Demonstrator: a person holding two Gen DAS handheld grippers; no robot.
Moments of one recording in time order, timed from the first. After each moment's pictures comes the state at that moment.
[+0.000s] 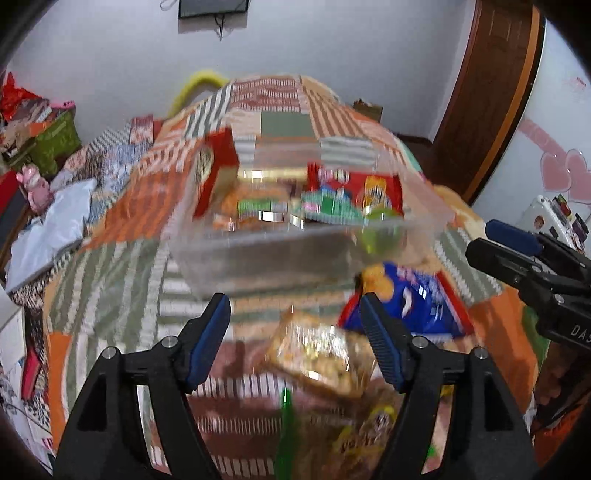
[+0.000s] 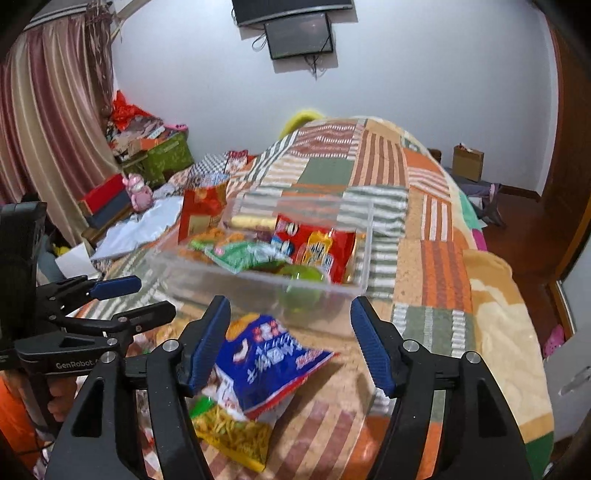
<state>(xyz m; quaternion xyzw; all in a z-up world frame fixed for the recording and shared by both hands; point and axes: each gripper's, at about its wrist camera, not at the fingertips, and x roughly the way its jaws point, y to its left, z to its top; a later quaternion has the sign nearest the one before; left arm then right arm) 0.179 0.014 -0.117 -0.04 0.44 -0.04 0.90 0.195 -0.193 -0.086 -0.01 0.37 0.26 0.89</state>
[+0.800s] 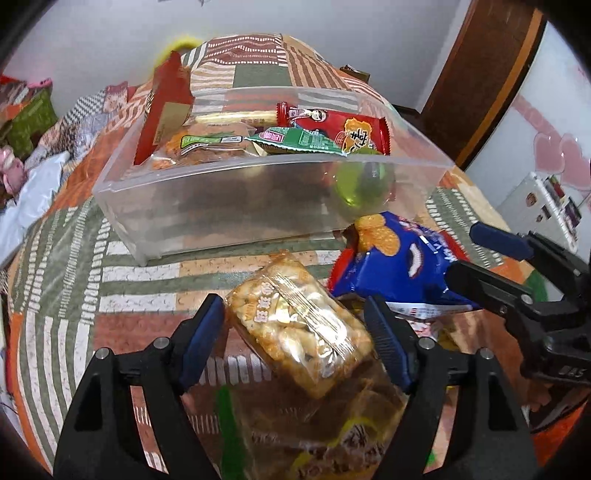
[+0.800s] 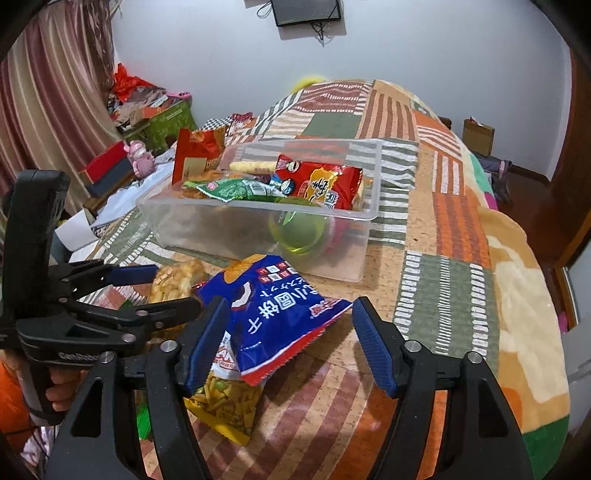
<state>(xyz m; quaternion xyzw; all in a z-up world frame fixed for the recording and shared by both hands) 0.190 -0.010 -0.158 -0.04 0.49 -0.08 0.87 0.192 -0.195 -0.121 -0.03 0.42 0.28 0.86</state>
